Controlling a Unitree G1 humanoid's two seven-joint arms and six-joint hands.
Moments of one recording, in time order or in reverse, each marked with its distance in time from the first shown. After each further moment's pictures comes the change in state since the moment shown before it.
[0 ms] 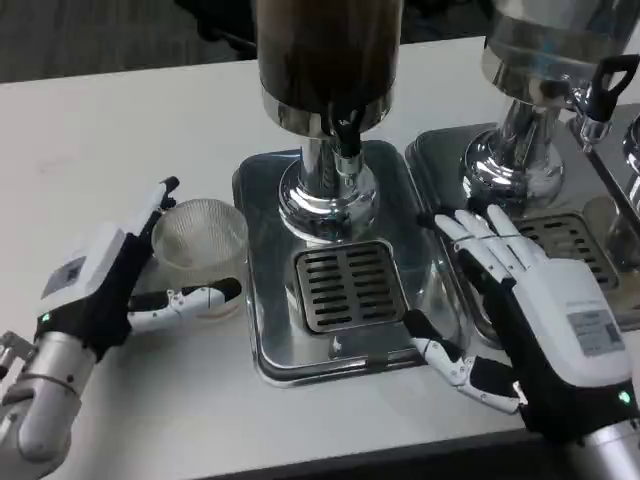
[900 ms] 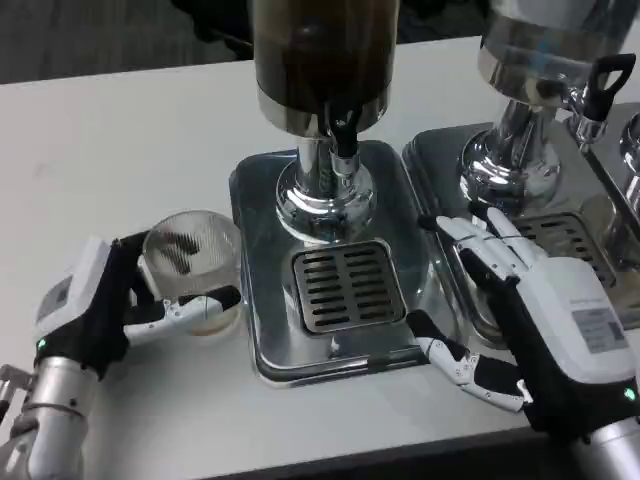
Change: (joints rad) left arm 0.074 -0.041 0.035 -0.012 -0.054 -0.042 0.106; right arm 0.005 -0.004 -0.016 -0.018 0.036 -0.004 0.048
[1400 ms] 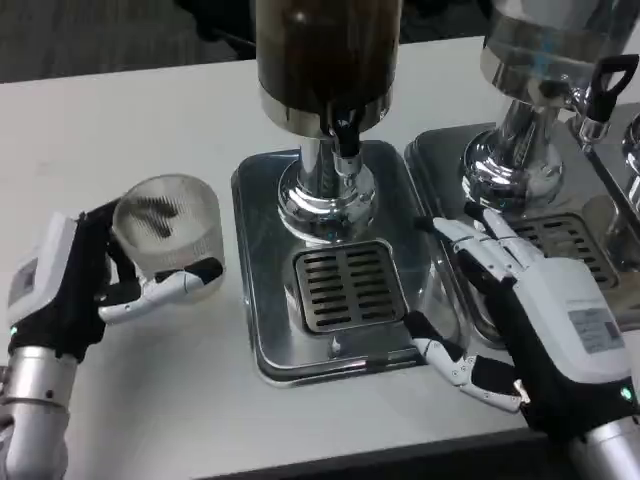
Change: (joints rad) left arm 0.030 0.035 0.058 -0.102 -0.004 -0.098 0.051; right arm -0.010 0.004 0.001 0.018 0.001 -0.015 0.000
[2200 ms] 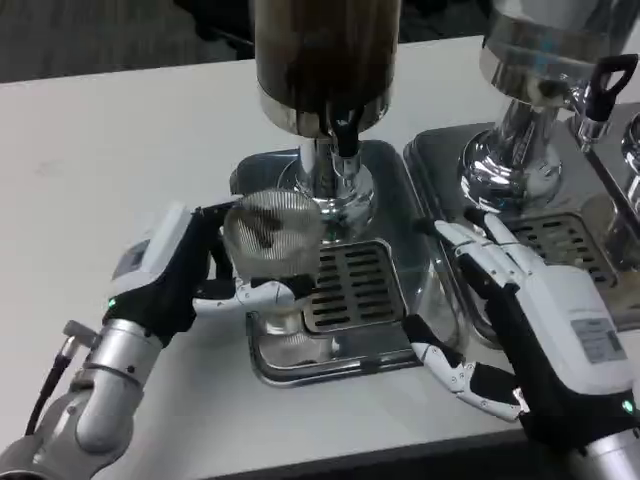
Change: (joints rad) left arm -0.093 -0.102 -0.086 -0.009 0.056 0.063 -0.161; right arm 0.051 0.033 -0.006 -0.048 -0.004 0.004 -0.005
